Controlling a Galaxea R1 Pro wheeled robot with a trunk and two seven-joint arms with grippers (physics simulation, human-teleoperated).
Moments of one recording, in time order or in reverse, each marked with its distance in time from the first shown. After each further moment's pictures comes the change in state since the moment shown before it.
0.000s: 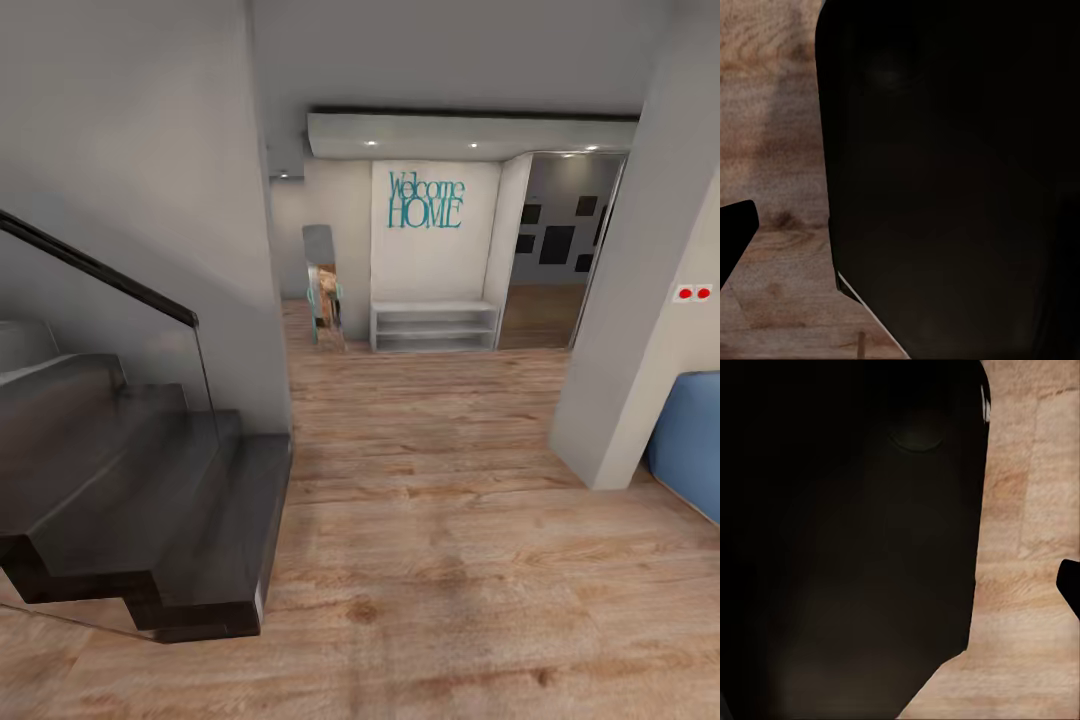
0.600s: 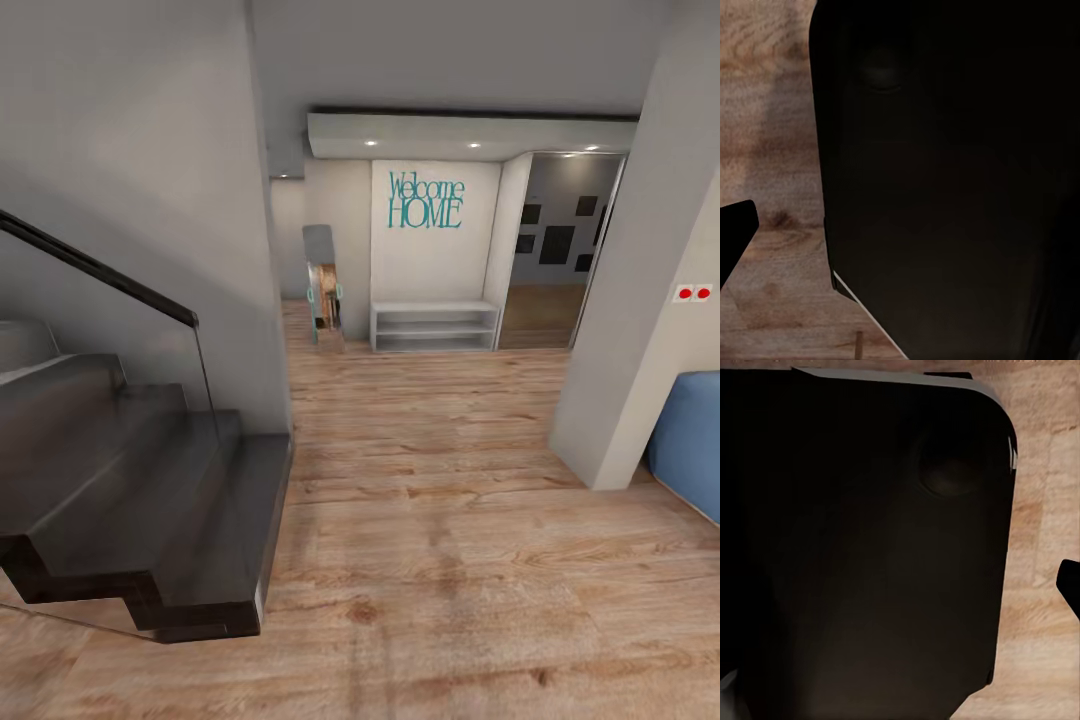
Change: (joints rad) left arm 0.002 -0.002 0.001 0.001 -0.001 -0.003 -0.004; right arm -0.003 0.027 0.000 -0.032 0.001 -0.026 -0.003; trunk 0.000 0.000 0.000
